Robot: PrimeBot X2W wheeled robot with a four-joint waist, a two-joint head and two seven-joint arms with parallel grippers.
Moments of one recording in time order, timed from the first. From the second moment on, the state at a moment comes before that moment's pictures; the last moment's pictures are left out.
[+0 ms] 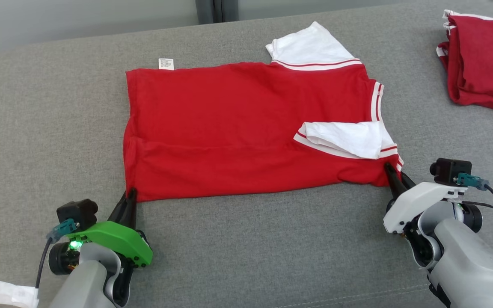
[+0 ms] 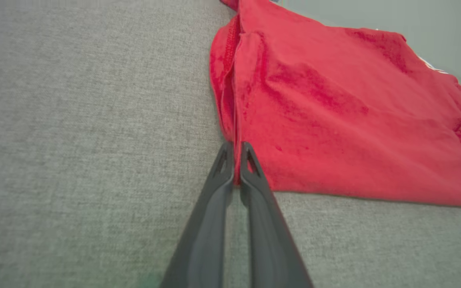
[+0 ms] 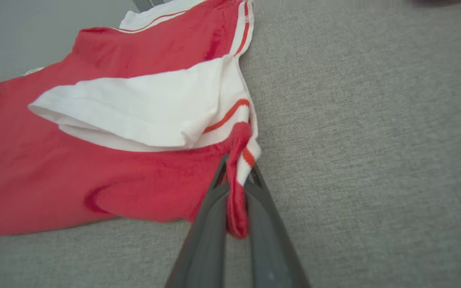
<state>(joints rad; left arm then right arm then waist) -0.42 0.19 -0.37 0.81 -0.69 -0.13 -0.26 -0.50 -0.26 0.38 0.80 0.73 0.13 -0.17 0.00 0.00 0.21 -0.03</state>
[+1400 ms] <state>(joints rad) -0.04 0.13 -0.07 0.25 -0.36 -0.07 -0.26 -0.10 -0.20 0.10 0.22 0.41 0.13 -0.23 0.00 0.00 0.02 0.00</state>
